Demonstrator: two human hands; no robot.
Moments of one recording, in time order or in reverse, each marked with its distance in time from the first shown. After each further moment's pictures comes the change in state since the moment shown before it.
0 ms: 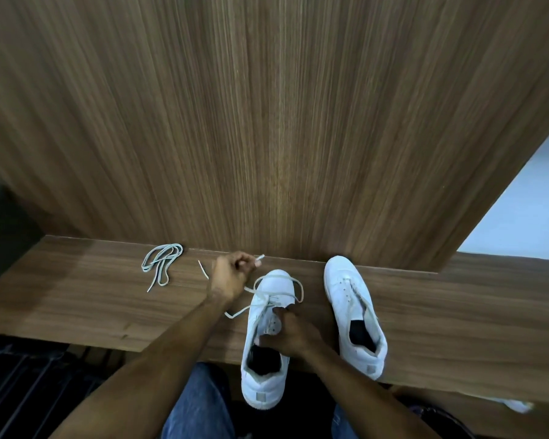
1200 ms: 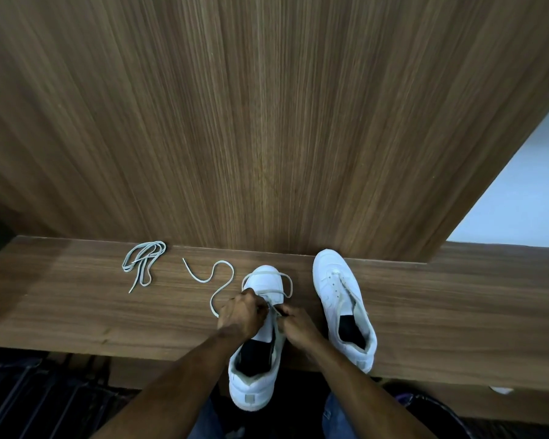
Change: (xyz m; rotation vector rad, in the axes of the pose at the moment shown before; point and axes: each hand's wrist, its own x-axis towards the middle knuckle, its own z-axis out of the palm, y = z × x) left_hand -0.041 -0.040 0.060 0.755 -0.375 0.049; right_hand 0.019 0.032 -0.001 0.479 0.071 0.023
